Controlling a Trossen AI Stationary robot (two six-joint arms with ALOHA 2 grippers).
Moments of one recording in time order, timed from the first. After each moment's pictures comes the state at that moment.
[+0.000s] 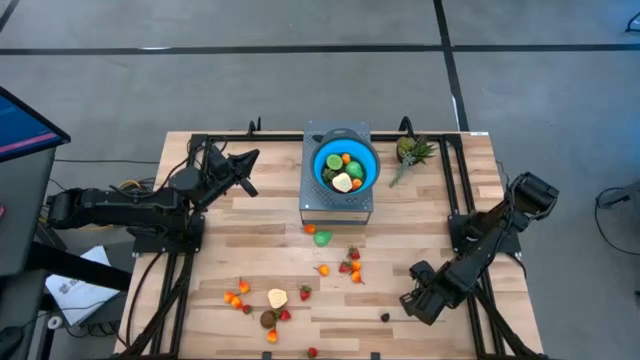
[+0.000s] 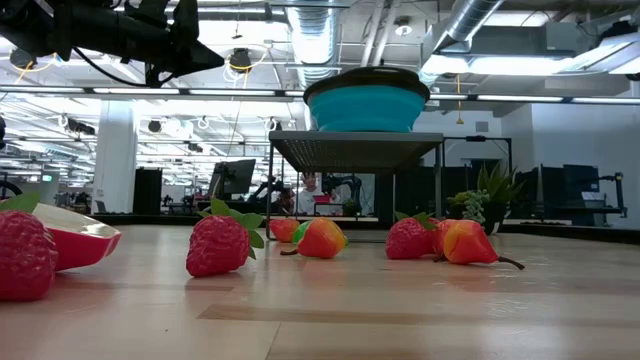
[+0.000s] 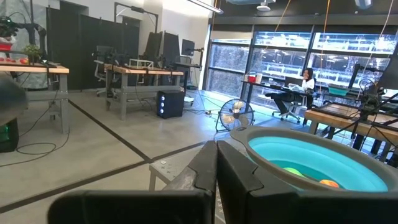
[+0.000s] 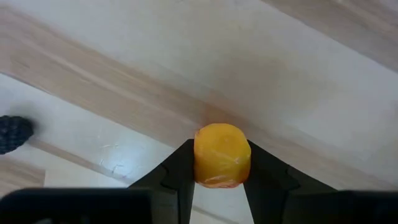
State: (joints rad) left arm 0.20 0.76 0.32 0.59 -0.57 -0.06; right arm 0.85 1.57 0.80 -0.68 -0.03 1.98
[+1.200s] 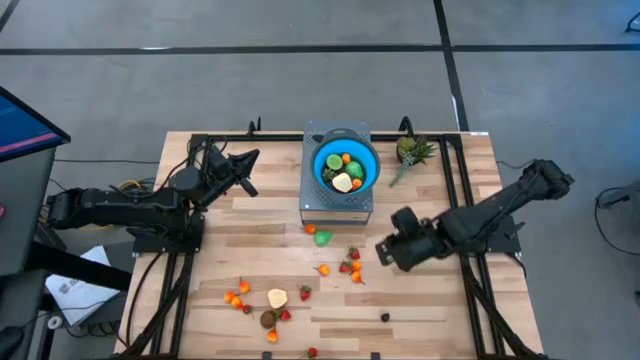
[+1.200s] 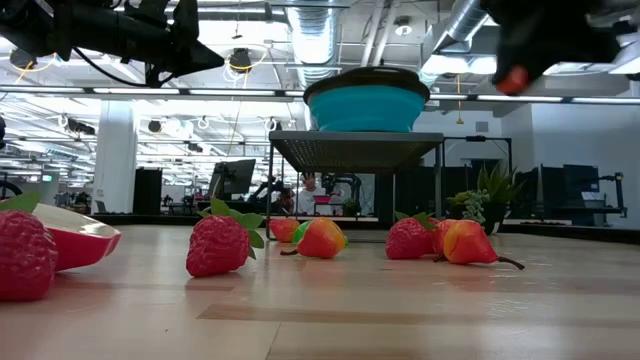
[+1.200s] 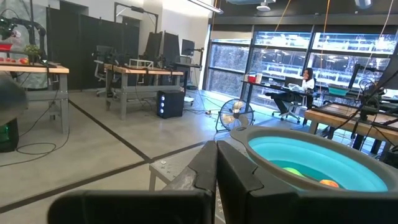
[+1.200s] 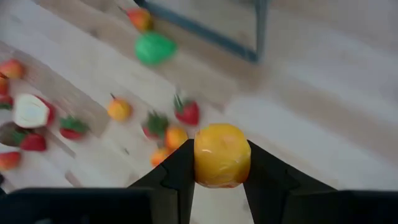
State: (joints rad) left arm 0.20 0.76 0.32 0.59 -0.57 -0.06; right arm 0.46 1.34 1.11 -0.98 0.45 1.43
